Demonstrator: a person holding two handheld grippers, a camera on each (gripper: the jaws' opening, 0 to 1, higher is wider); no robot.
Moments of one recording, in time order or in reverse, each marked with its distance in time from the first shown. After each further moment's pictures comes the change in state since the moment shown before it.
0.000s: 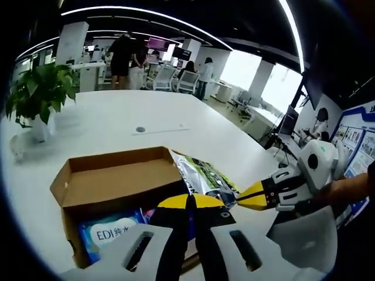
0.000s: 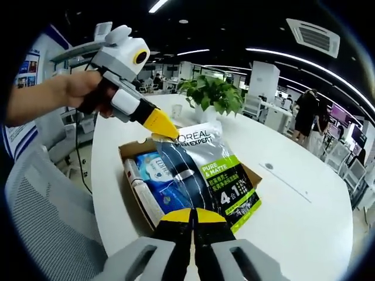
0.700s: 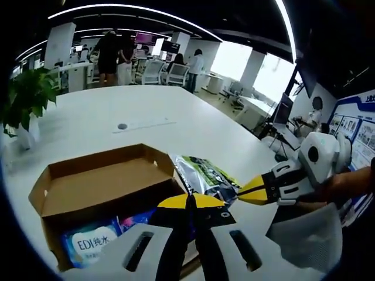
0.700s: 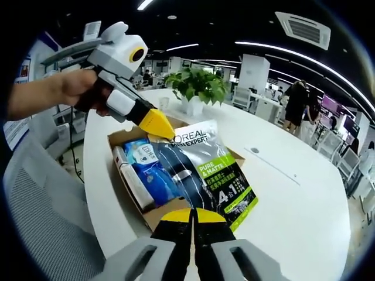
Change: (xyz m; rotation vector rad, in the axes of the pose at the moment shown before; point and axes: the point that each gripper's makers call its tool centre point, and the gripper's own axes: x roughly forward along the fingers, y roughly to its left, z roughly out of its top) left arm 0.046 -0.032 -0.010 0.055 0.061 -0.046; right arm -0.021 -0.031 -0.042 0.050 0.044 -0.057
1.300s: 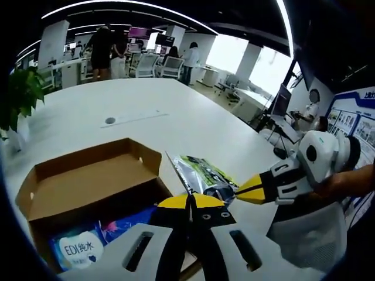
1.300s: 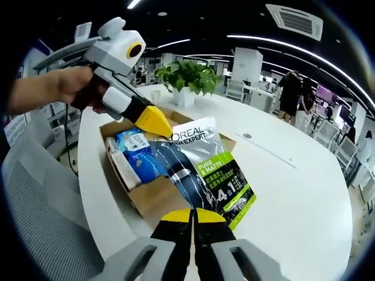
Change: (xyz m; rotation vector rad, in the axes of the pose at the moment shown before) left arm 0.038 -0.014 -0.010 0.018 0.054 -0.032; right arm -0.001 -0.019 -0.037 0.059 0.032 -0.019
